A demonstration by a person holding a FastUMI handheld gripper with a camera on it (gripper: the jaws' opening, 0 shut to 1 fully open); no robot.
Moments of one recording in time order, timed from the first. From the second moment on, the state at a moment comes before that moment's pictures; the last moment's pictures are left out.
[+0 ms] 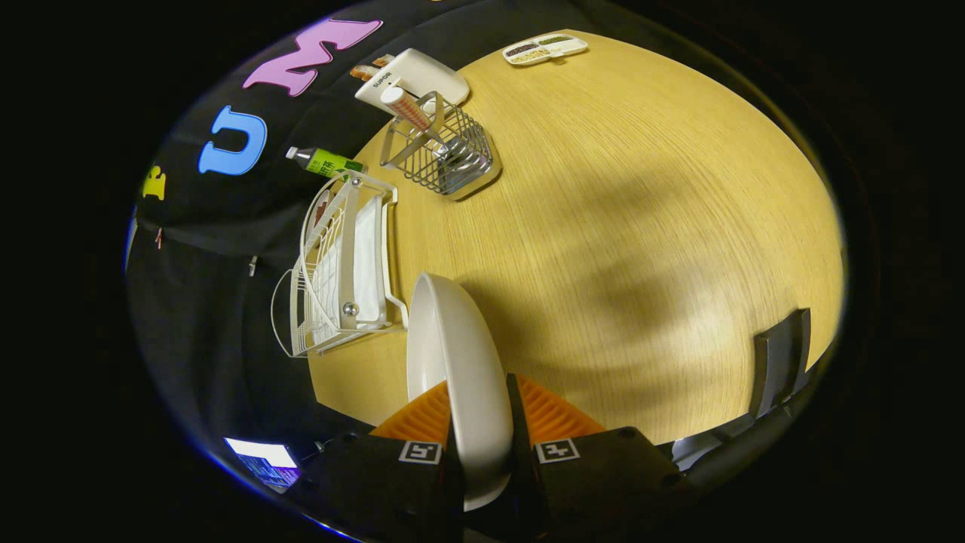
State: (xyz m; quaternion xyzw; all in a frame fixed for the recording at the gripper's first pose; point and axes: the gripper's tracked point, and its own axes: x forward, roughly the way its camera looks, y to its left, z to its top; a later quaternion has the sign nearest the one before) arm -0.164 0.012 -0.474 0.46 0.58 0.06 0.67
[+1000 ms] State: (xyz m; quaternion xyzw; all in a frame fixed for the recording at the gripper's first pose) arm -0.097 -0.069 -0.405 0.36 0.45 -0.01 0.82
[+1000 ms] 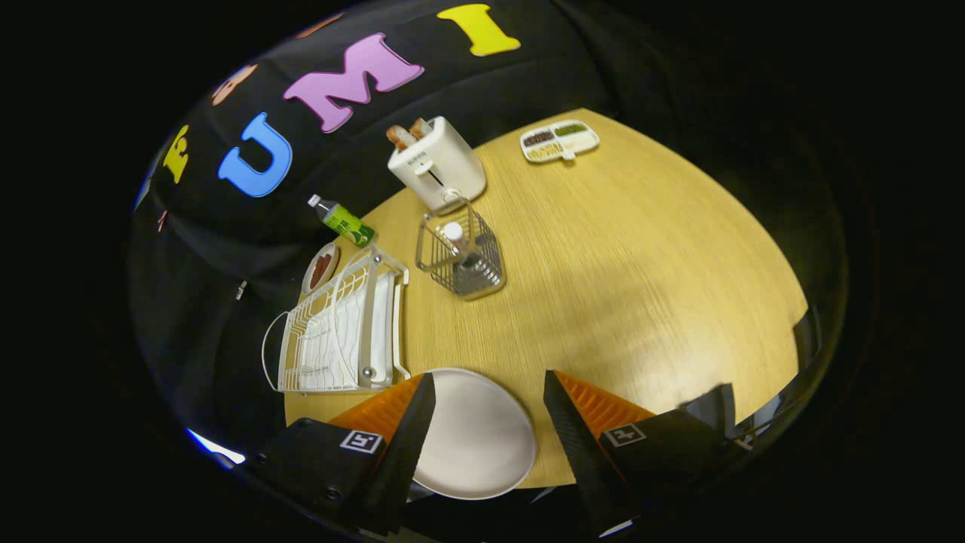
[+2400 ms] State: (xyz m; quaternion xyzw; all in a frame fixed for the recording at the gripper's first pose) arm 0.022 -0.075 -0.434 0.24 0.45 0.02 0.86
